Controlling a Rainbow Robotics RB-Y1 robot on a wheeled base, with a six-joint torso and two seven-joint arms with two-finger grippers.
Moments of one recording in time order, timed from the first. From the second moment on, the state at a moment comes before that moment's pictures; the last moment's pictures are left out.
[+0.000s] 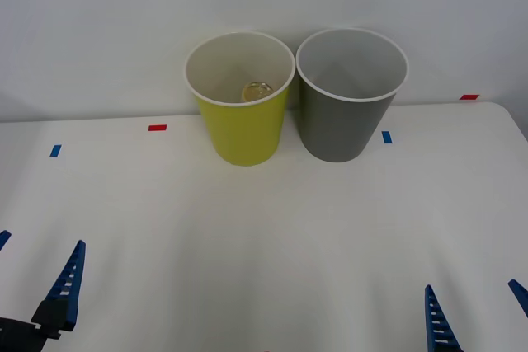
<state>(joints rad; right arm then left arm) 1.13 -0.41 0.25 -2.28 -0.28 -0.46 1.69 0.96 0.60 -0.07 -2.19 0.37 -0.52 -1.47</state>
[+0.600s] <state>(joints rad) 1.13 -0.41 0.25 -2.28 -0.28 -0.46 1.69 1.14 0.47 -0.03 -2.17 0.24 -0.59 -1.42</state>
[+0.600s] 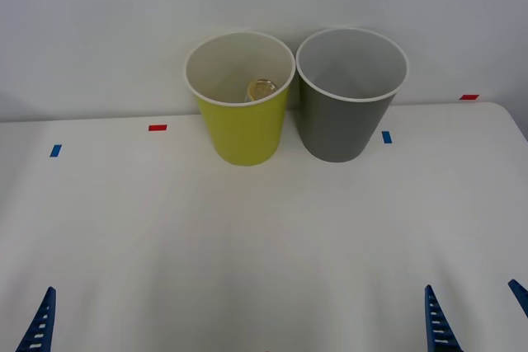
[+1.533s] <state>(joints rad) 1.13 -0.41 0.25 -2.28 -0.28 -0.46 1.69 1.17 0.47 -0.08 -2.07 0.18 -0.71 -1.41</state>
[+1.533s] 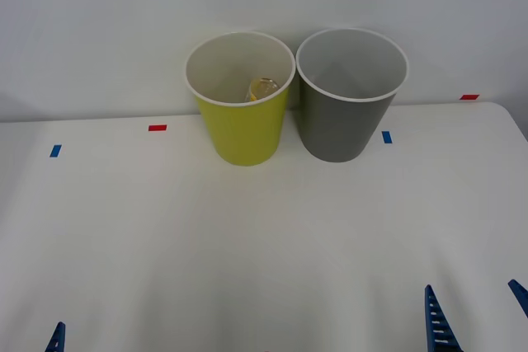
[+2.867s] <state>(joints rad) 1.13 -0.41 0.25 -2.28 -0.28 -0.46 1.69 1.17 0.47 -0.08 -2.07 0.18 -0.71 -1.41</state>
